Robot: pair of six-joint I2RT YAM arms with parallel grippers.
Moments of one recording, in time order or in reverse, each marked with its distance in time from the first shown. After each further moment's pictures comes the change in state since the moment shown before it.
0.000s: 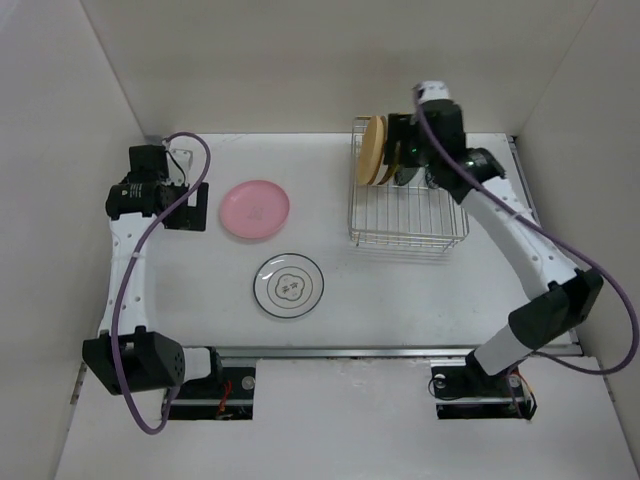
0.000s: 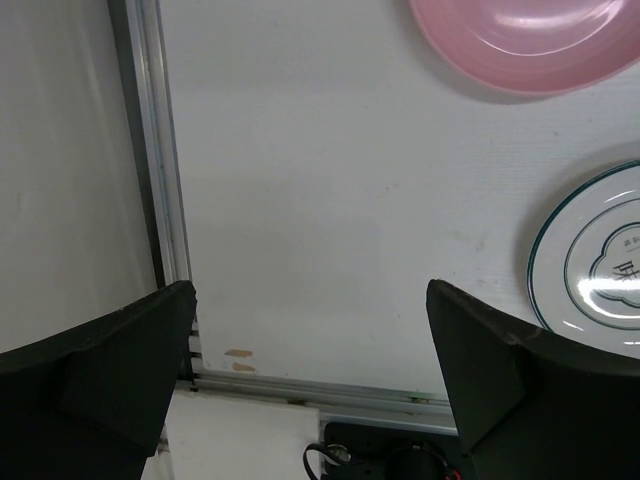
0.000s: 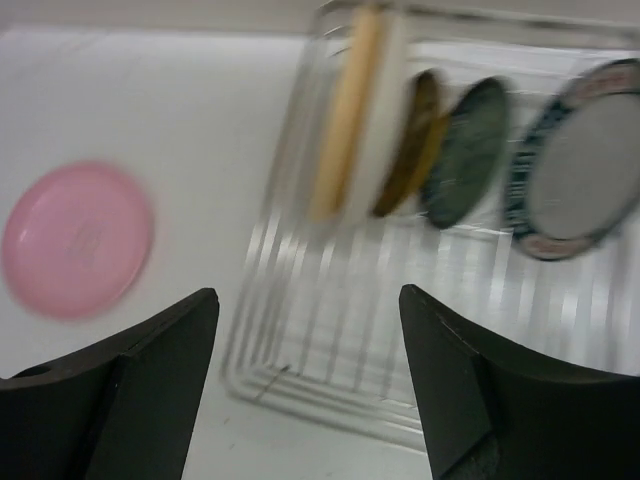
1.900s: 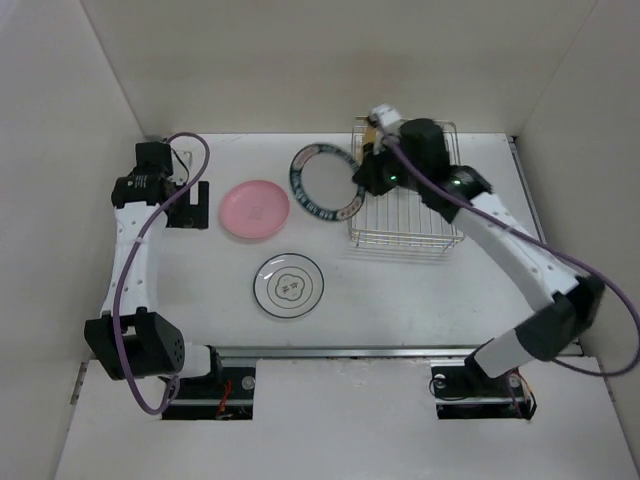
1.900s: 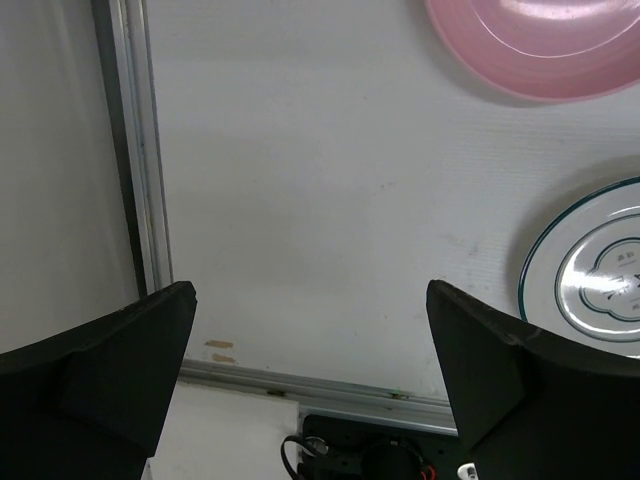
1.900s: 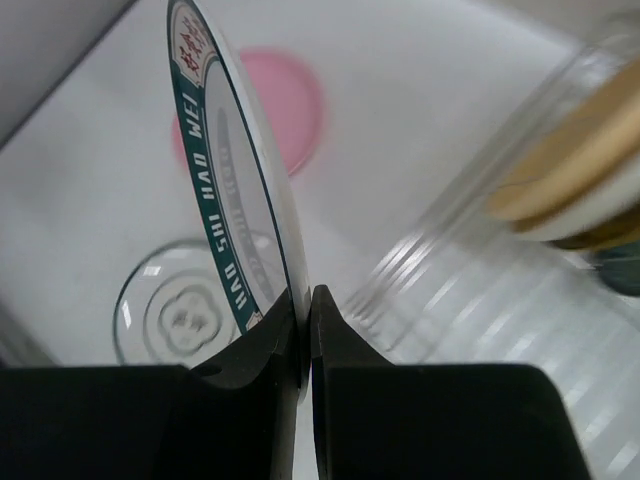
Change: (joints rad) left arm 0.000 0.084 0.006 -0.009 -0.006 -0.067; right arm 0.037 -0.145 -0.108 0.084 -0.329 -0.160
